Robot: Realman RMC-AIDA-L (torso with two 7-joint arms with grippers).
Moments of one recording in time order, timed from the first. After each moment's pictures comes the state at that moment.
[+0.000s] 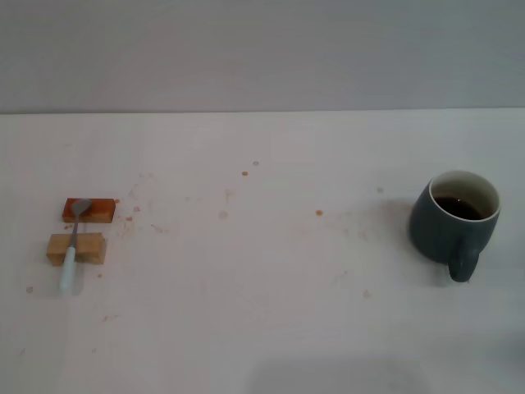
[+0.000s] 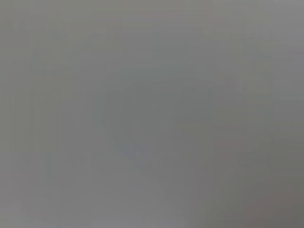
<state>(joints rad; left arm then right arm) -0.03 -2.07 -1.42 -0.21 2.80 1.41 -0.14 0.33 2.08 0.51 0.10 -1.59 -1.24 -0.05</state>
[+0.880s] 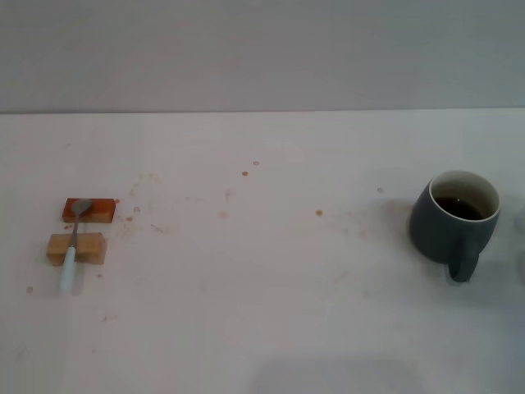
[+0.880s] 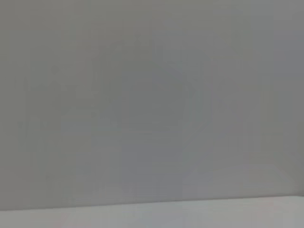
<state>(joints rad) -0.04 -2.07 -1.42 -0.21 2.80 1.41 -0.14 0.49 2.08 0.47 0.15 -1.59 -0.93 -0.05</state>
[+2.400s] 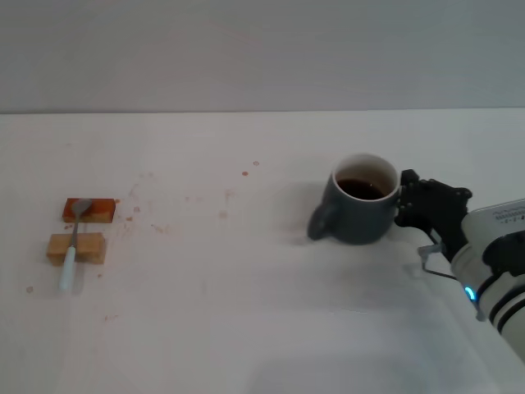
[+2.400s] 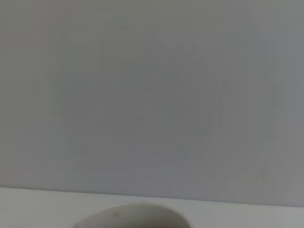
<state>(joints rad) -0.04 -2.07 -1.43 -0.21 2.80 1.41 -0.14 0.54 2.09 0.36 0.38 -1.78 -0.87 -0.05</state>
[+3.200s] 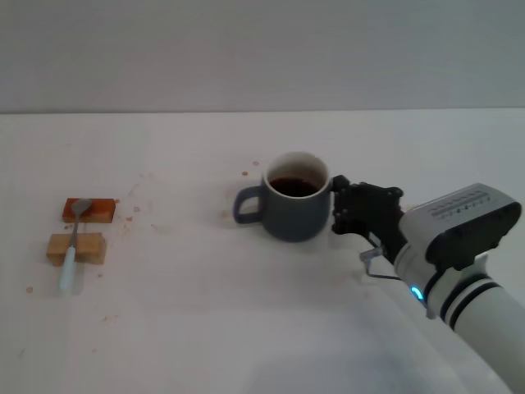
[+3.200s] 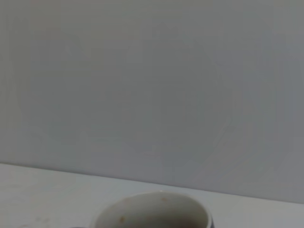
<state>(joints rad) -0.04 -2.07 -1.43 -0.21 2.80 1.41 -0.14 0.59 2.09 0.35 0.49 -1.88 -0.77 -0.04</state>
